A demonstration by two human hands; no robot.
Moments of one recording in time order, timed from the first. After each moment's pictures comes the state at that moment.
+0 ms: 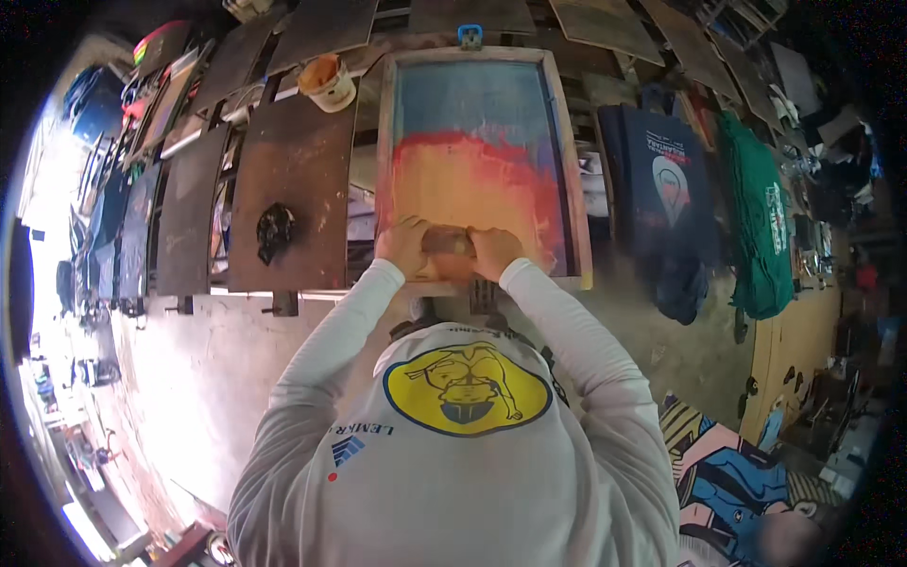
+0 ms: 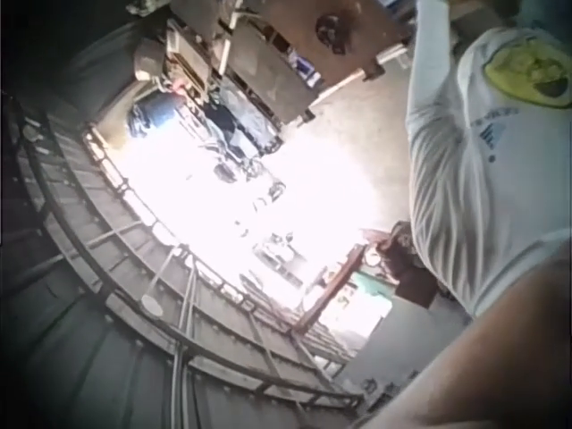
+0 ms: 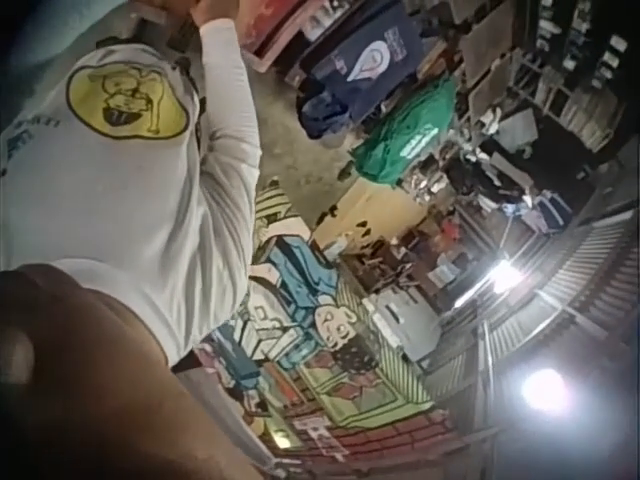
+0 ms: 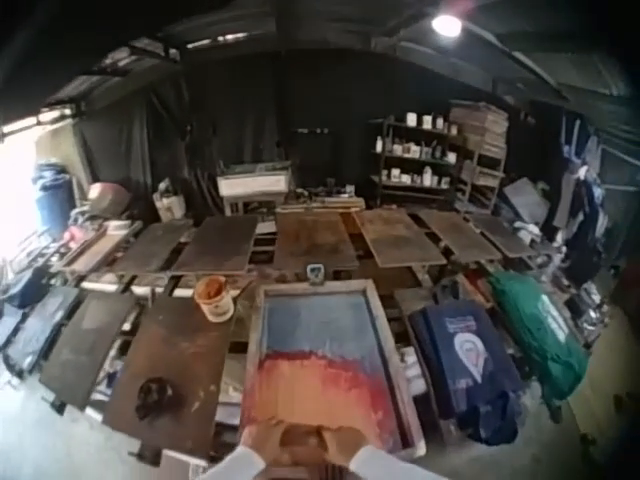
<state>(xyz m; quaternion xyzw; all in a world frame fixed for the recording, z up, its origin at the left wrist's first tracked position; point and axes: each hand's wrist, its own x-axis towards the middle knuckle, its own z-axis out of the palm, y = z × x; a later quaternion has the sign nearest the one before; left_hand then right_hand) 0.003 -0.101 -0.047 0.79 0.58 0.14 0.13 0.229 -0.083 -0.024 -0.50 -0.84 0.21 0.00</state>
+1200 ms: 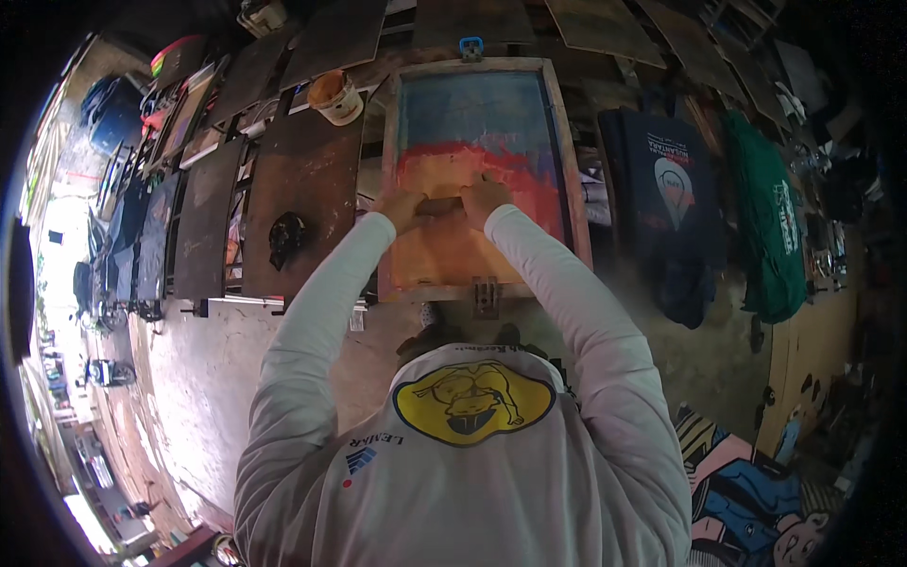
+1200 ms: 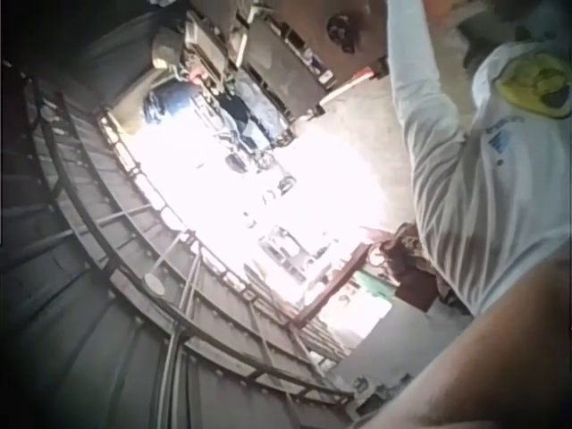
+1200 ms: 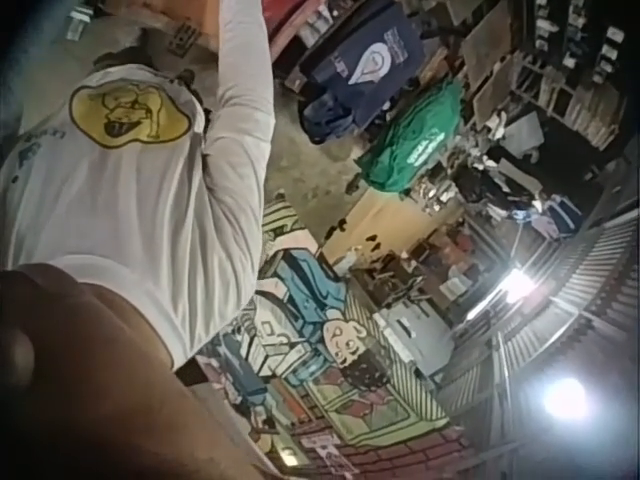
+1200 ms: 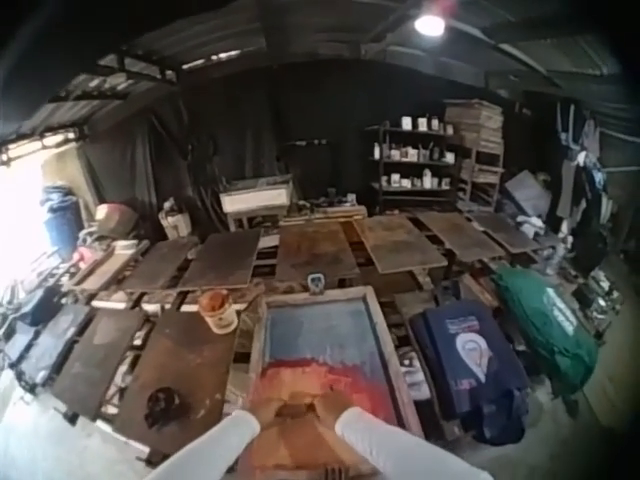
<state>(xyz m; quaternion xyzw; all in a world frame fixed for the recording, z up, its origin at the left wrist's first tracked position) -0.024 -0.023 -0.054 0.83 0.54 0.06 0.13 0.211 -0.009 -0.019 -0.49 -0.87 0.07 0.03</state>
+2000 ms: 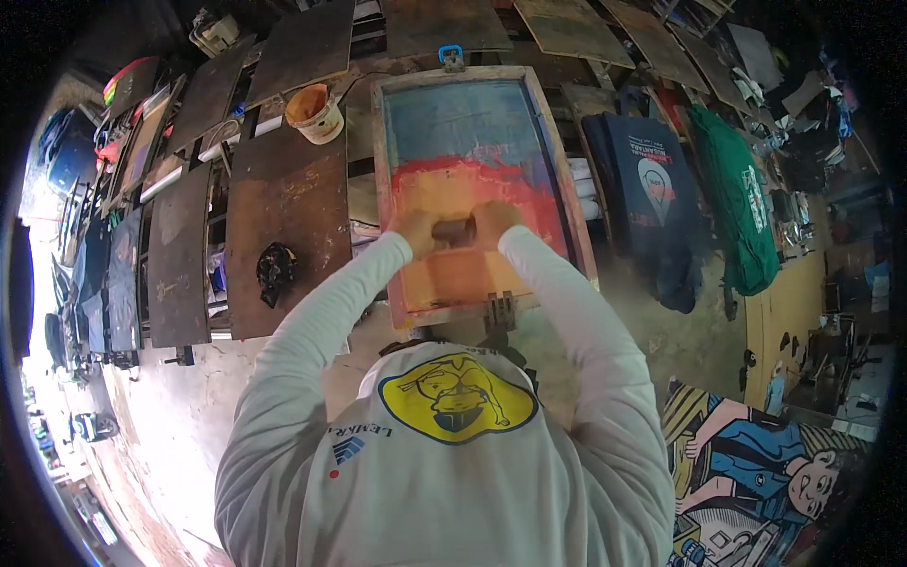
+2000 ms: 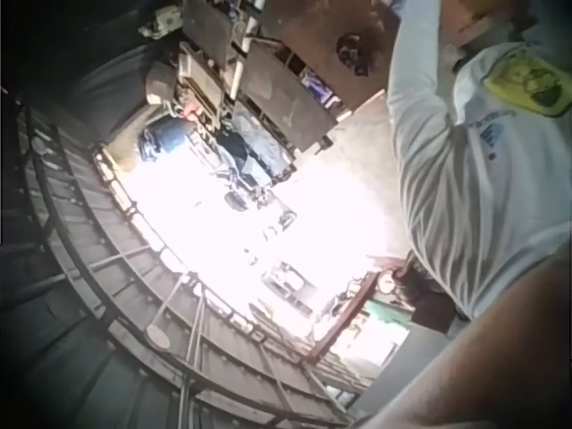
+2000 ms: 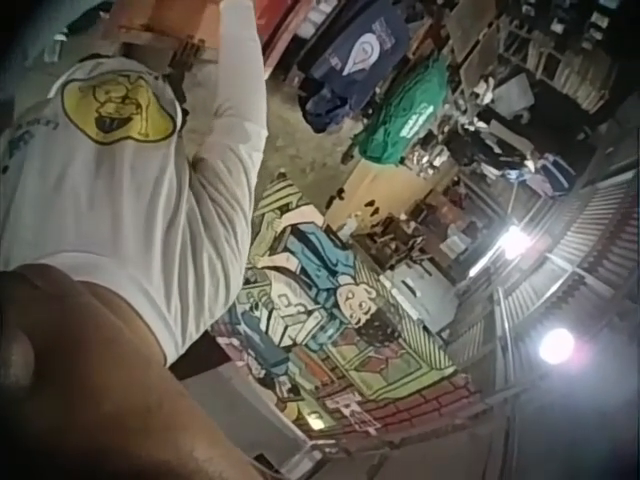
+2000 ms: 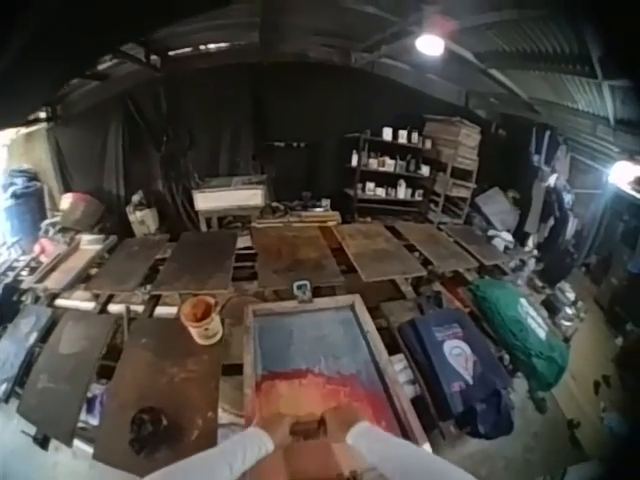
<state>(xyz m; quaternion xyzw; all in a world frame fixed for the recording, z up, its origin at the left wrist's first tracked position) -0.012 -0.015 -0.023 0.82 0.50 0.03 0.27 0.200 -0.012 -0.017 -0.56 -0.82 0.15 -0.01</state>
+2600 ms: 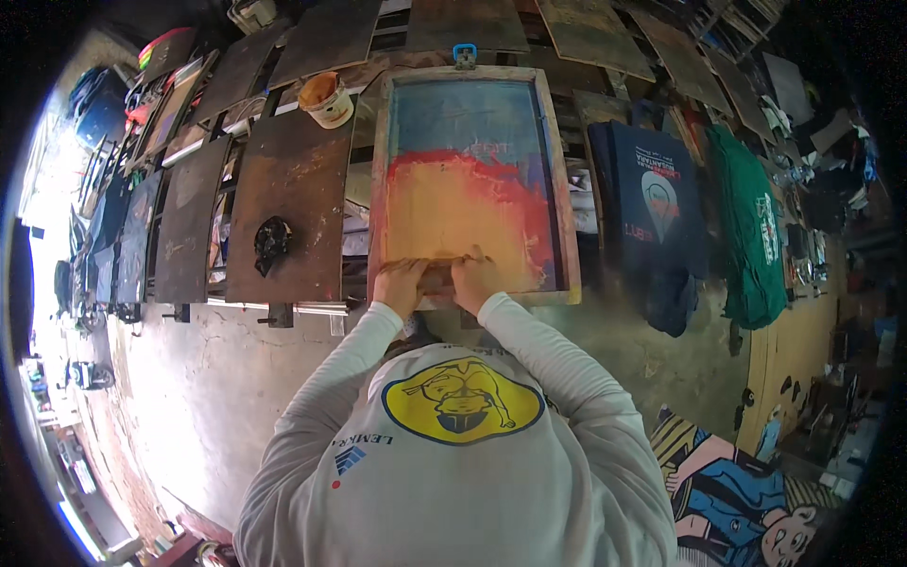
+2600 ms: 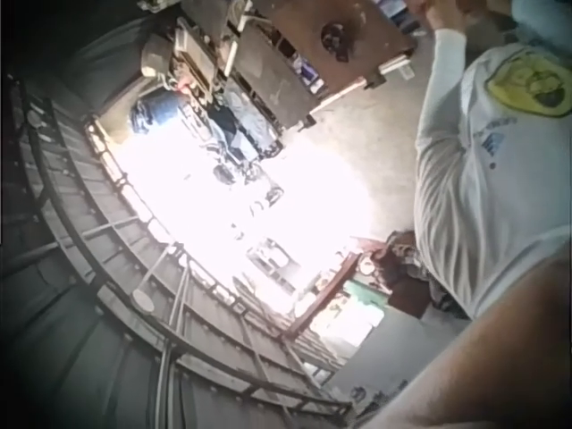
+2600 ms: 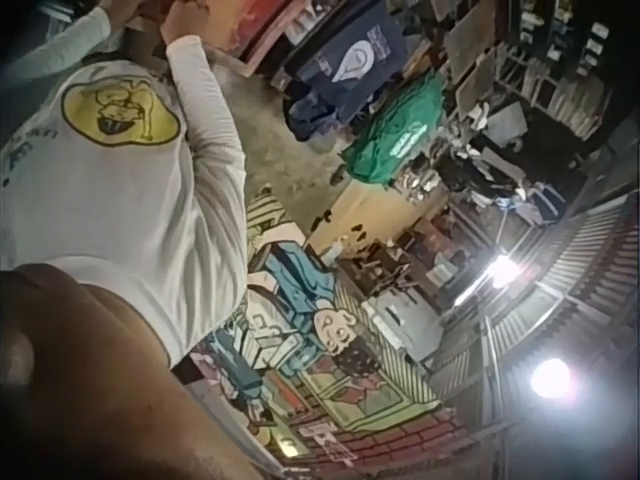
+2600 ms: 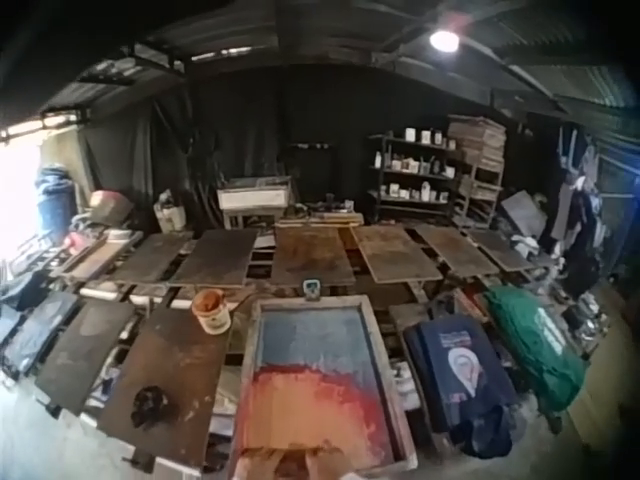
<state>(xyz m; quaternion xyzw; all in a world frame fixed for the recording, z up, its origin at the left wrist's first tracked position) 0.014 -0.157 -0.062 0.78 0.58 0.20 0.09 0.210 -0.121 -0.023 -0.48 -0.87 0.11 0.01</state>
